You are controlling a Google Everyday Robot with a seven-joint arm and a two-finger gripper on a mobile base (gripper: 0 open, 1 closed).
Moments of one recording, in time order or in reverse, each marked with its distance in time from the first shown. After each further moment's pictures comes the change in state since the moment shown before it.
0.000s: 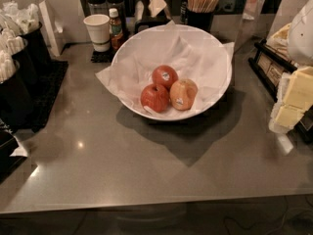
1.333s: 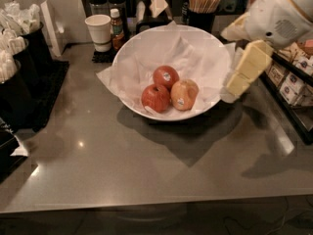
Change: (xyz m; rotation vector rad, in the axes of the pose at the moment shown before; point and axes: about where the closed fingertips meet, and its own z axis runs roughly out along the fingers) arm -0.083 -0.032 0.024 -0.160 -0.333 0.019
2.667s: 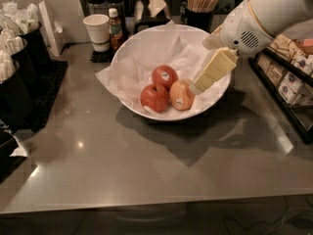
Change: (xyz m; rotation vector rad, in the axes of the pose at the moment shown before) arm -0.021 -0.032 0.047 0.060 -0.090 0.063
